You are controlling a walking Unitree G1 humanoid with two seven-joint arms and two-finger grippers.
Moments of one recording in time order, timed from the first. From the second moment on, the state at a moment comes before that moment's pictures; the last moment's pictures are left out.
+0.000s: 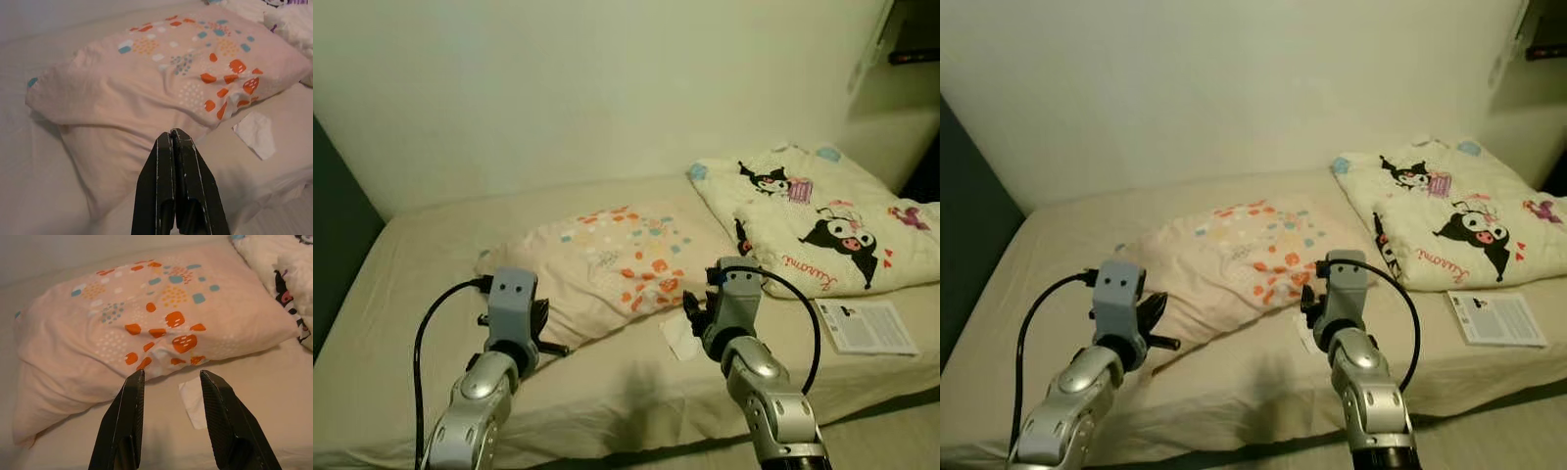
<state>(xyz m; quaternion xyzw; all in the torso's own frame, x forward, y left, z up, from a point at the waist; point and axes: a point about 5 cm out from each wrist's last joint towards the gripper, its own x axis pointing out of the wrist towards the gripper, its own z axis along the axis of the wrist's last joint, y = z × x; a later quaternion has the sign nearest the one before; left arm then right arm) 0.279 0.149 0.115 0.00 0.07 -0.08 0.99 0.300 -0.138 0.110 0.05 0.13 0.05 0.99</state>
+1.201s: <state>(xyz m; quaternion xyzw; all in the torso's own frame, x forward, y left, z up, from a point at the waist) 0.284 0.162 0.119 0.02 0.07 -0.02 1.00 0.307 -0.145 0.121 0.04 0.11 0.04 0.99</state>
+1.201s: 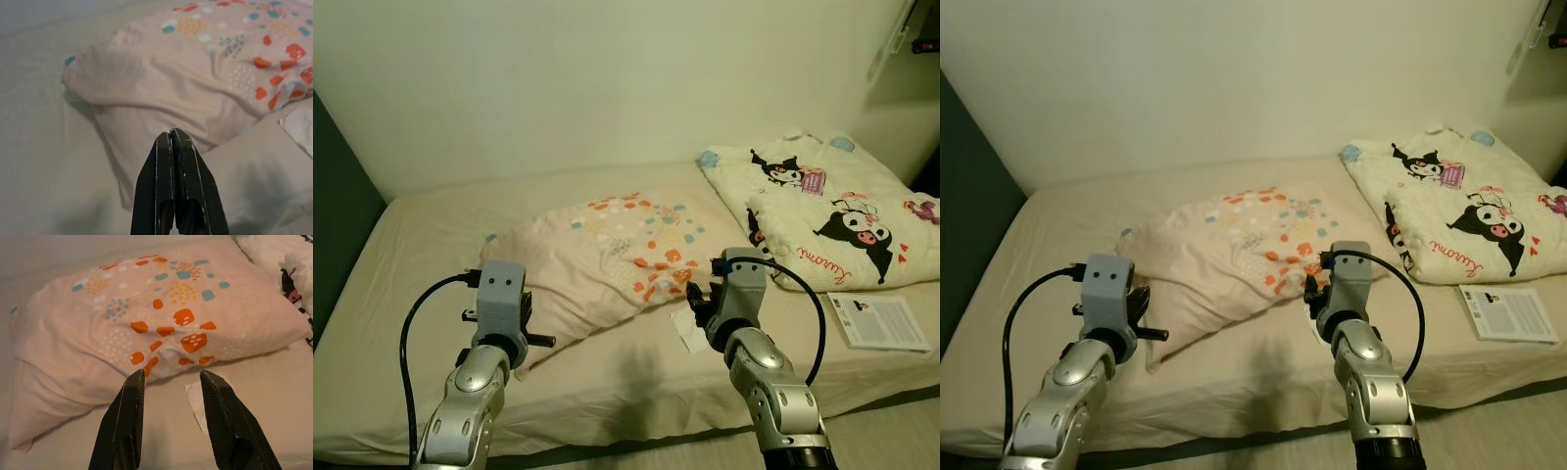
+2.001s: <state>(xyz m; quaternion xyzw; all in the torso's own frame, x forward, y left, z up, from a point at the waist) 0.285 0.158 0.116 0.02 0.07 -0.03 1.00 0.307 -0.146 0.119 0.04 0.12 0.04 0.99</state>
